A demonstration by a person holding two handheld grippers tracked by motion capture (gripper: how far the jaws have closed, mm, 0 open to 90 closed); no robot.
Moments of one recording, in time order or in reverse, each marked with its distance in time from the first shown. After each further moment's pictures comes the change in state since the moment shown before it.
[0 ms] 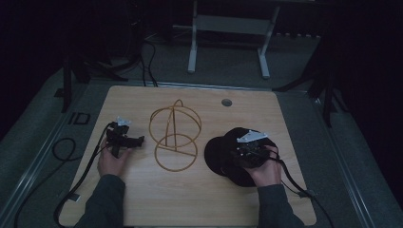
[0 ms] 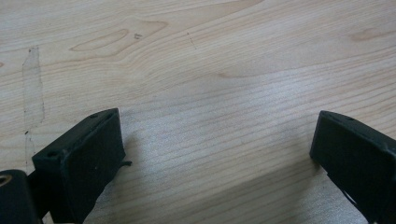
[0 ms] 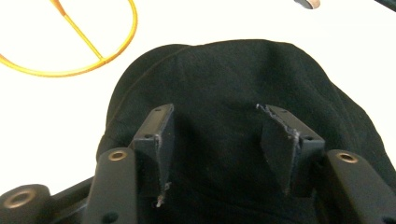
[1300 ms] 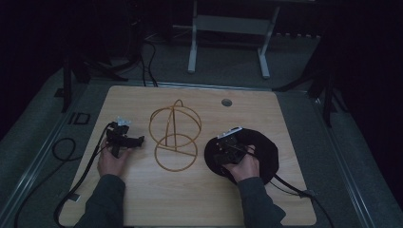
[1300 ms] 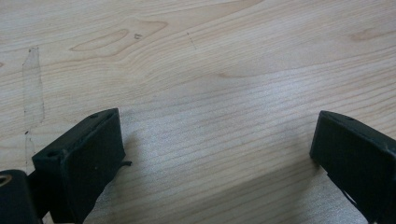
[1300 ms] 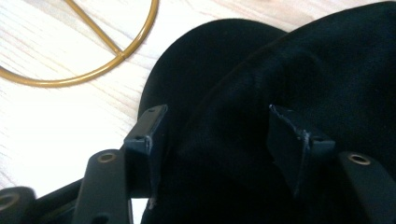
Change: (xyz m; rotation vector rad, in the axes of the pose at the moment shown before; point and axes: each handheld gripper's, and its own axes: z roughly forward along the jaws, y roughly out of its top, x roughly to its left) left arm 0.000 0.000 0.000 0.000 0.000 -0.001; right arm 0.028 0.022 0.061 0.202 0.075 0.101
